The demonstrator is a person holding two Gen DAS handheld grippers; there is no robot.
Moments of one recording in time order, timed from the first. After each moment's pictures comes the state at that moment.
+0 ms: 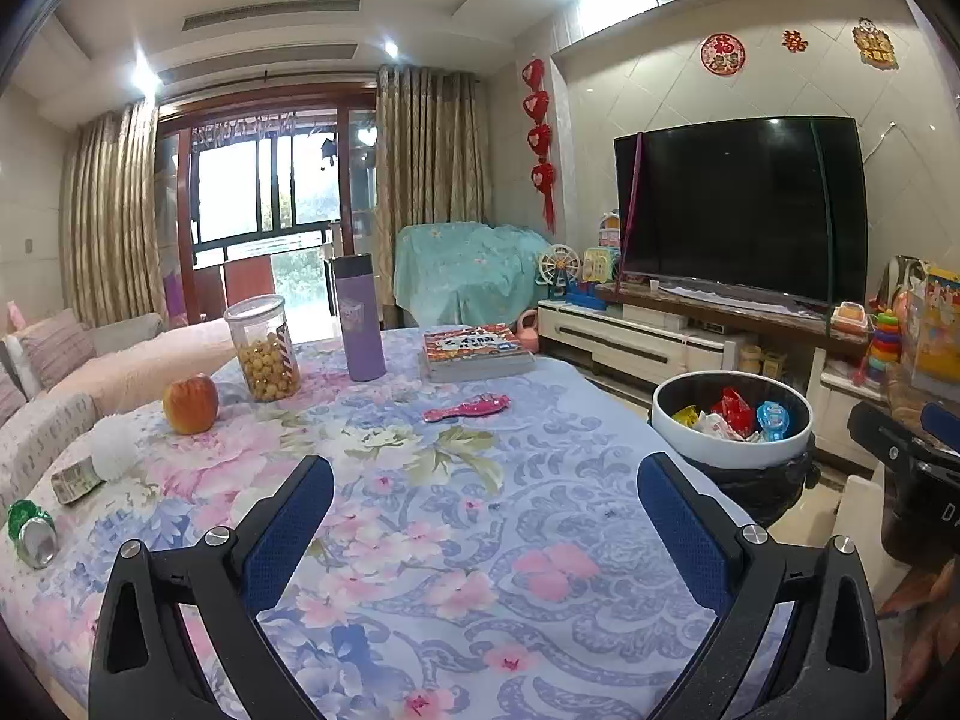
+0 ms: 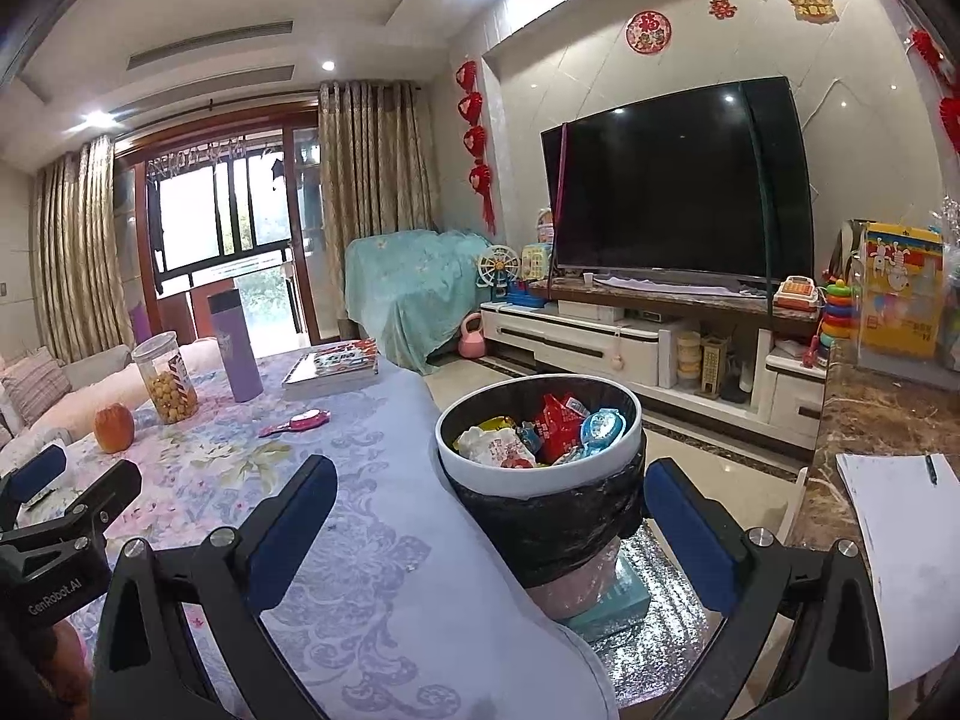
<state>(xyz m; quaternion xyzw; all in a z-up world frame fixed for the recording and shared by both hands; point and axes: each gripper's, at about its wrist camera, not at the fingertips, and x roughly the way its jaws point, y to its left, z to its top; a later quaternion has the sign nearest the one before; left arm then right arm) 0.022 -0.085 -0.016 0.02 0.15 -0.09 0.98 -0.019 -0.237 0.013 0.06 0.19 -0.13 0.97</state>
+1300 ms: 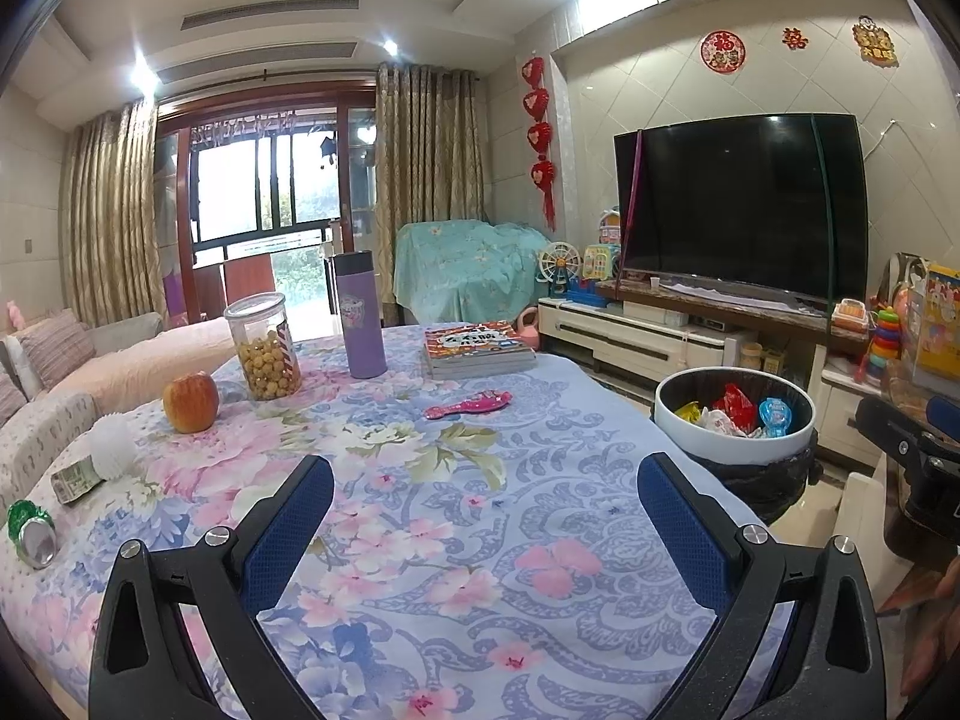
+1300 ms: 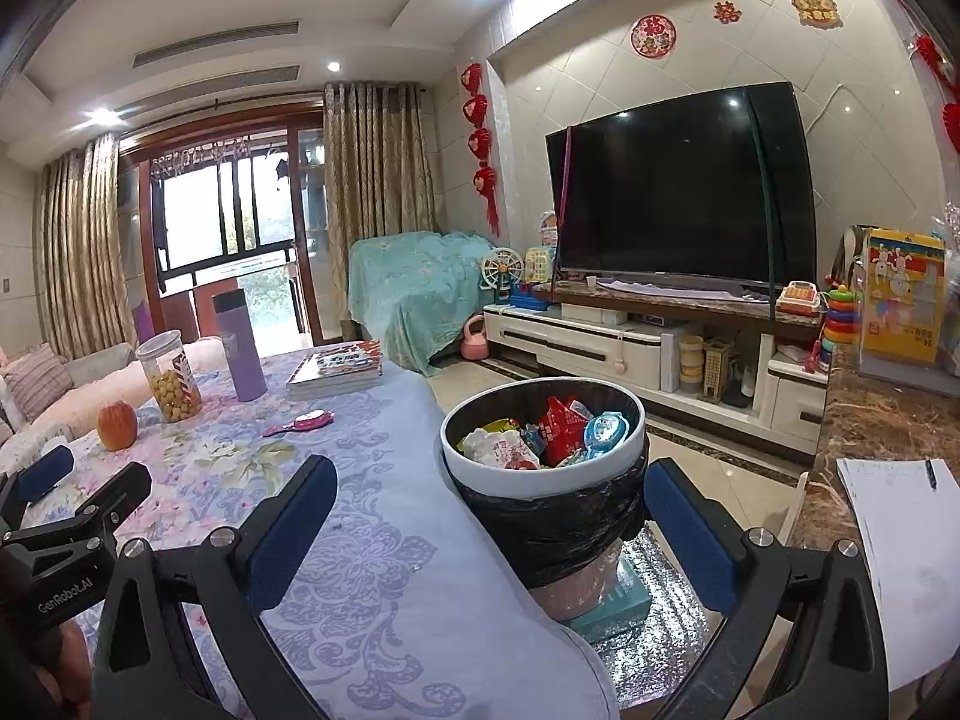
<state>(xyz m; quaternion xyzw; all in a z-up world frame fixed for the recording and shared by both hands) 0.028 -0.079 -0.019 0.02 0.15 -0.09 0.98 -0.019 -0.235 0.016 0.05 0.19 -0.13 0.97</state>
